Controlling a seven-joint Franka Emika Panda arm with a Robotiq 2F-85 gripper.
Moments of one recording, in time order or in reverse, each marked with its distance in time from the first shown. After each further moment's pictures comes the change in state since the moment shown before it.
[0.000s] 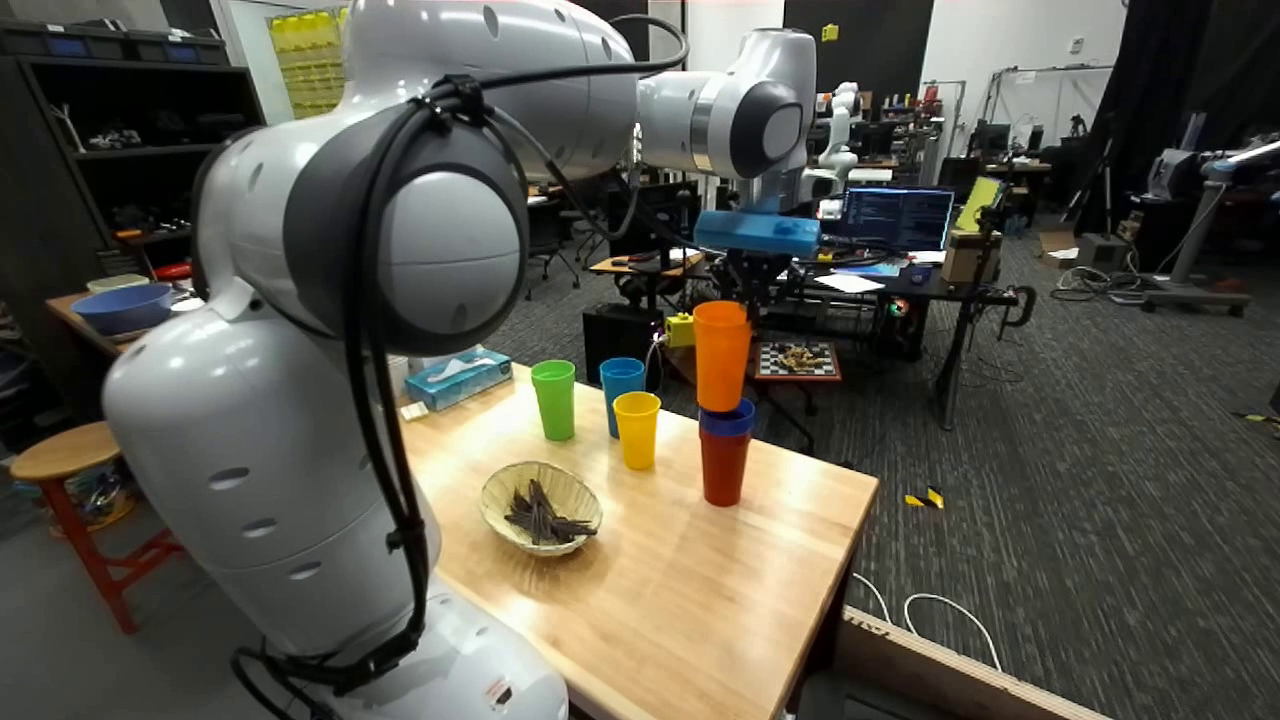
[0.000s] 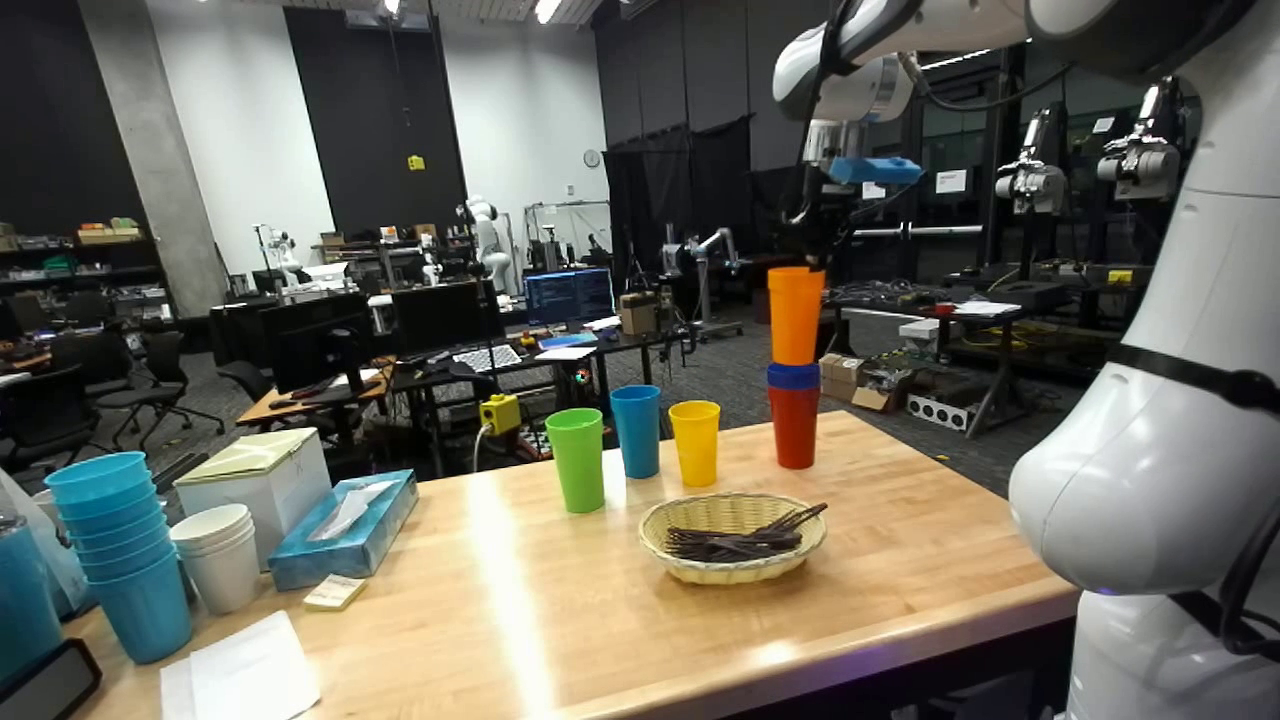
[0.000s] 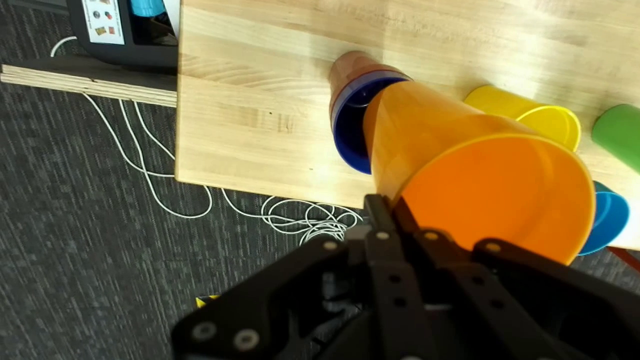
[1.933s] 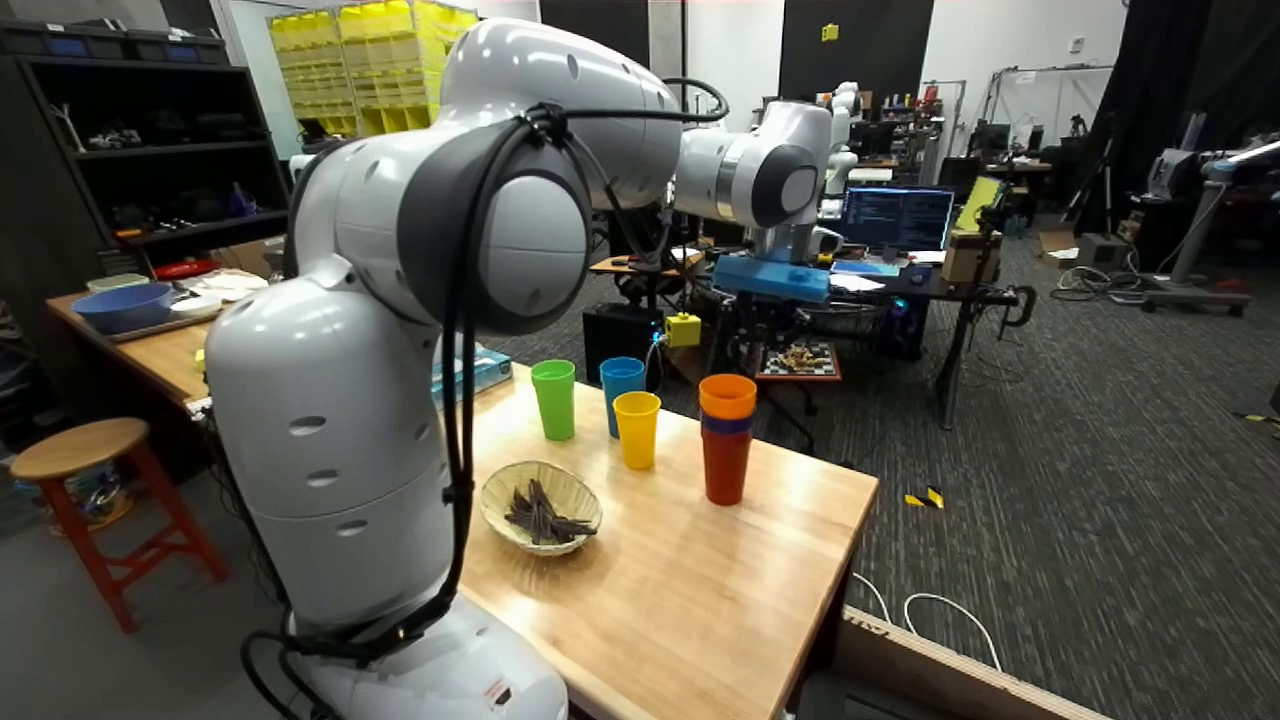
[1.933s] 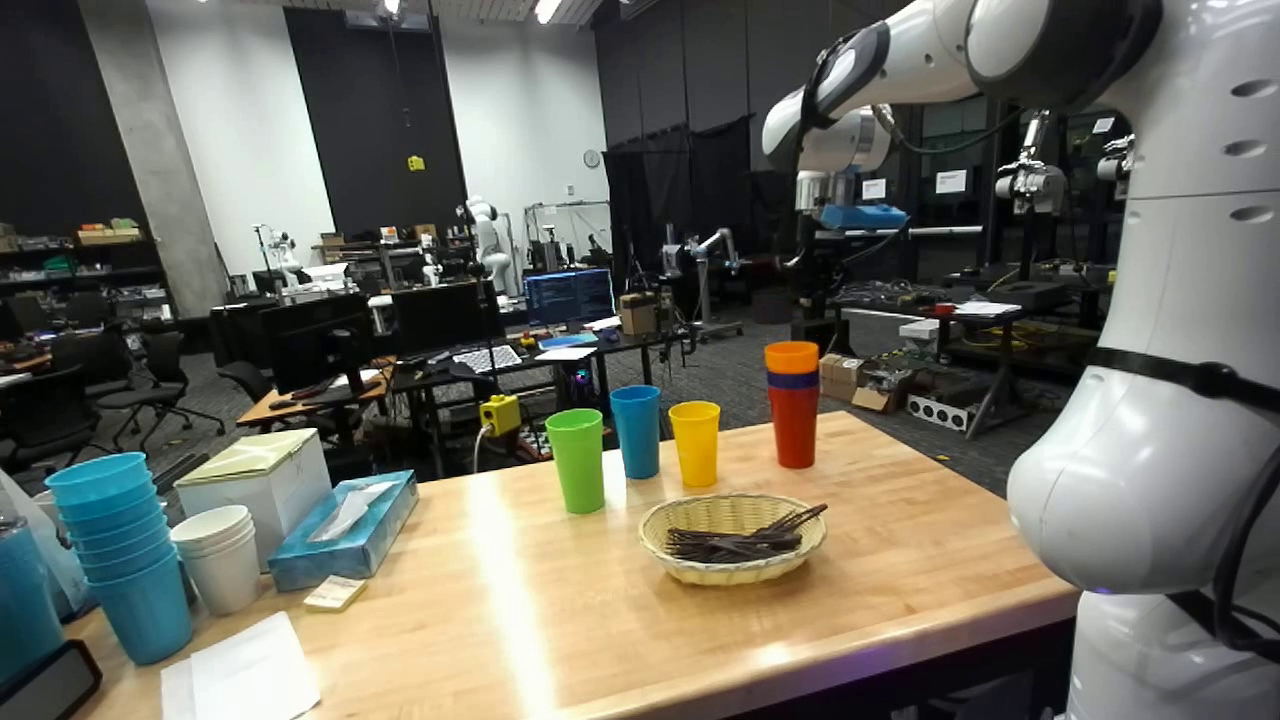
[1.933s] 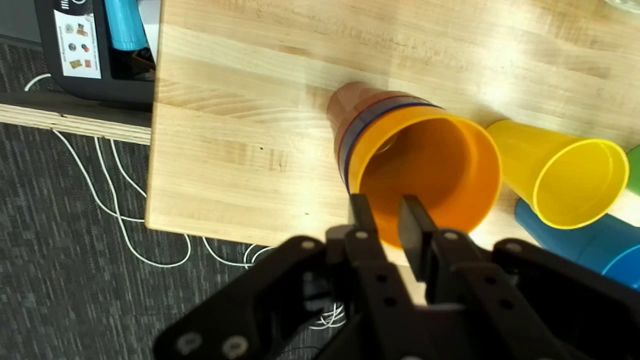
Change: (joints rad) arm -0.014 0.149 0.003 0.022 0.022 -0.003 -0.047
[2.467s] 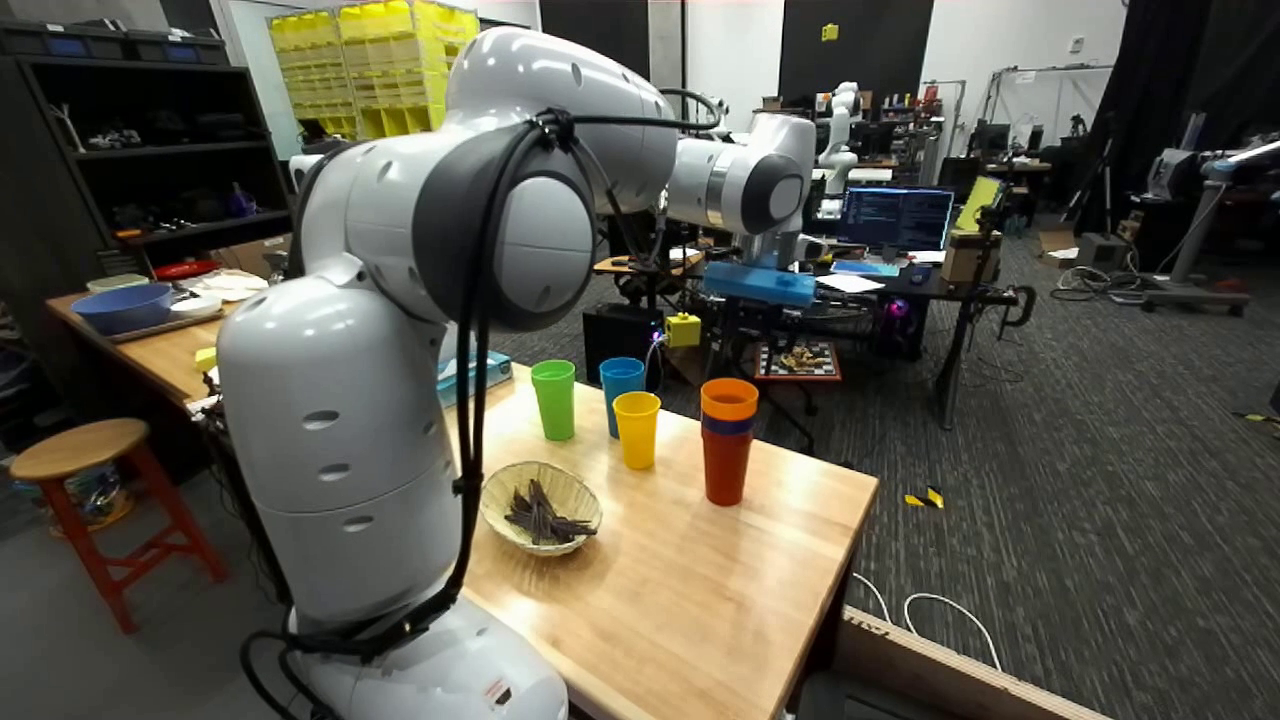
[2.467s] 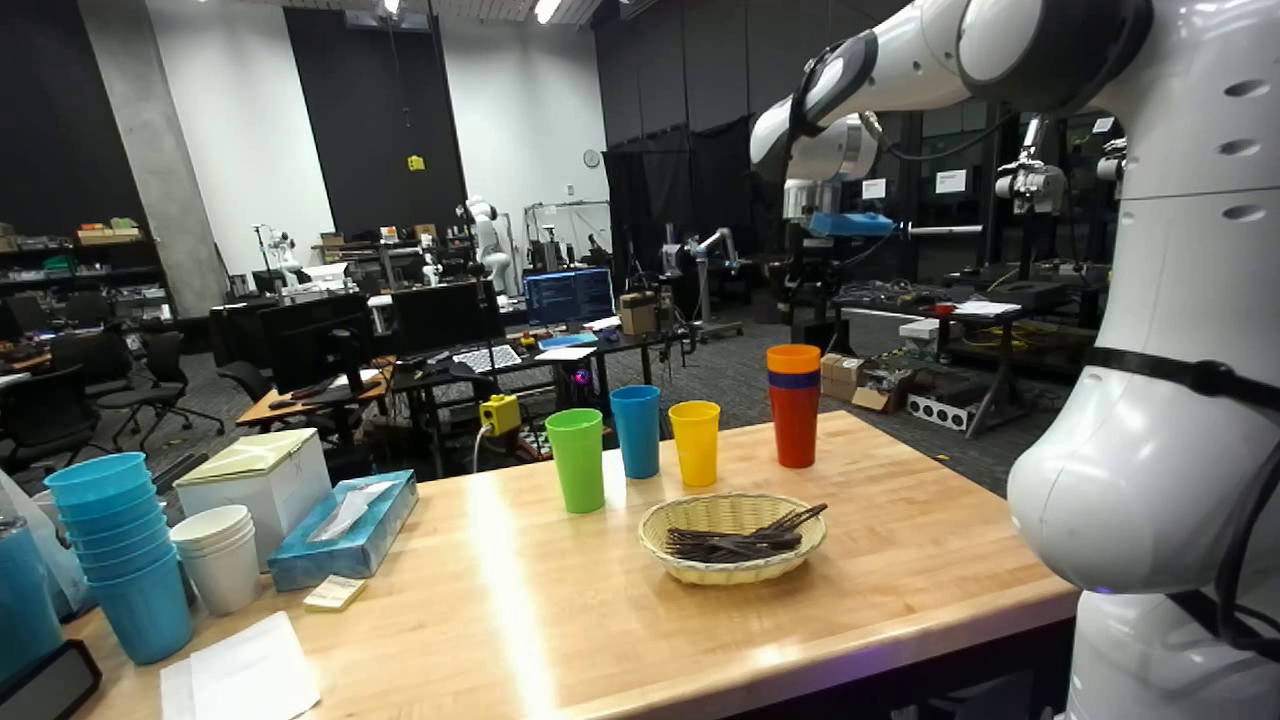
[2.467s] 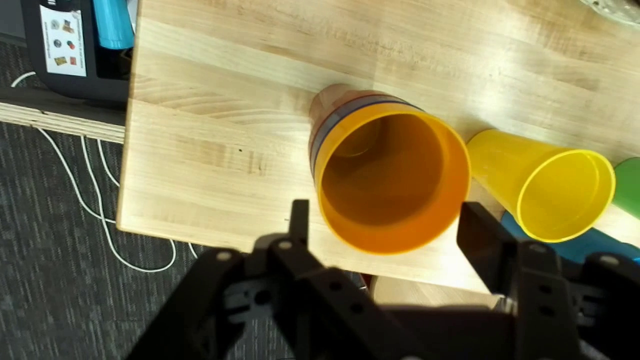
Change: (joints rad) arm 0.005 0.018 0.033 -0.003 -0.001 0.000 0.000
